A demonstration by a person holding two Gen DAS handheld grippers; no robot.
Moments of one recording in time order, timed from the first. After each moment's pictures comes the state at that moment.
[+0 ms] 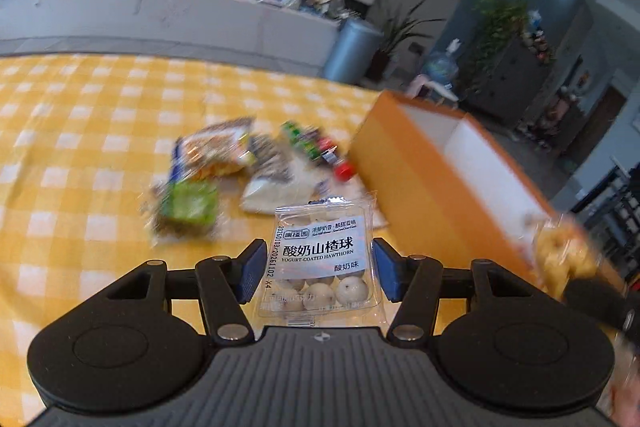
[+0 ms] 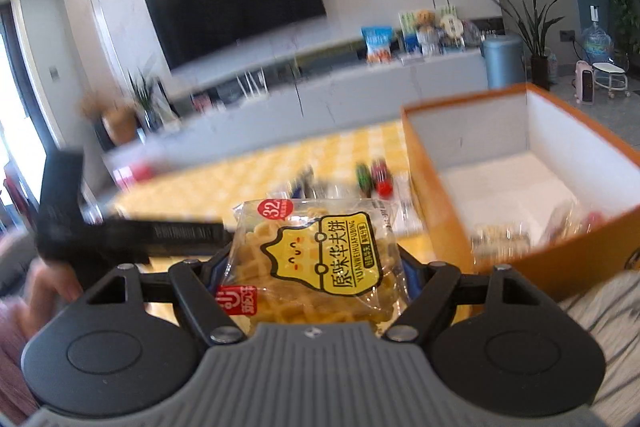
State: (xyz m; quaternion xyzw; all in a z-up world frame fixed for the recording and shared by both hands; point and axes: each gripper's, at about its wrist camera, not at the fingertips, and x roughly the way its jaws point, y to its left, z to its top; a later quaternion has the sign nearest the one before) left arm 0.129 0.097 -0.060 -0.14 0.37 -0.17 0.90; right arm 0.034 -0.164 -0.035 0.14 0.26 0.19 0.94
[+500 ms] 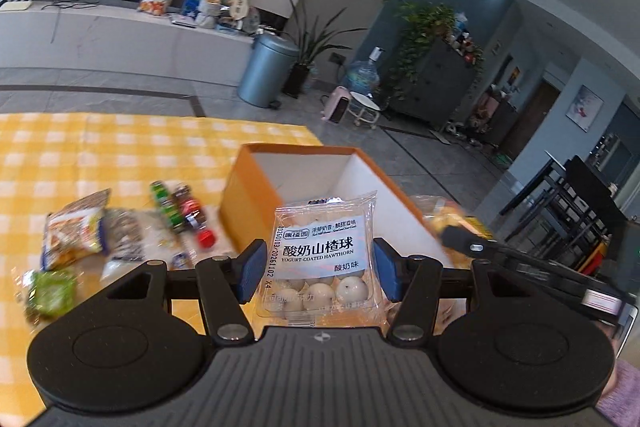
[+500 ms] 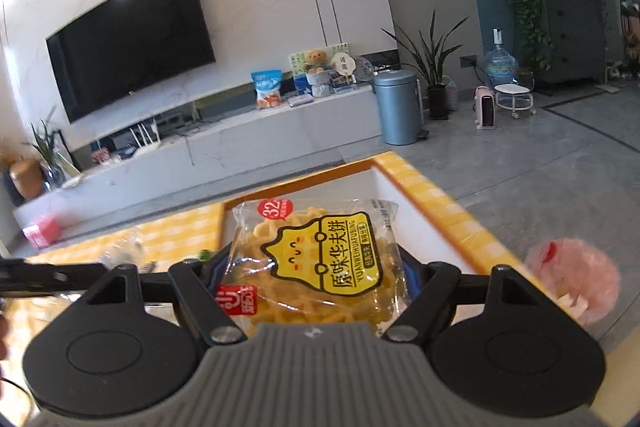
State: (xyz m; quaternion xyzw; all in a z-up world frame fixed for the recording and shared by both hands) left arm 0.176 0.012 -0.019 -0.14 0.34 -0.27 0.89; right arm 0.123 -0.271 -0.028 0.12 0.26 0.03 0.96
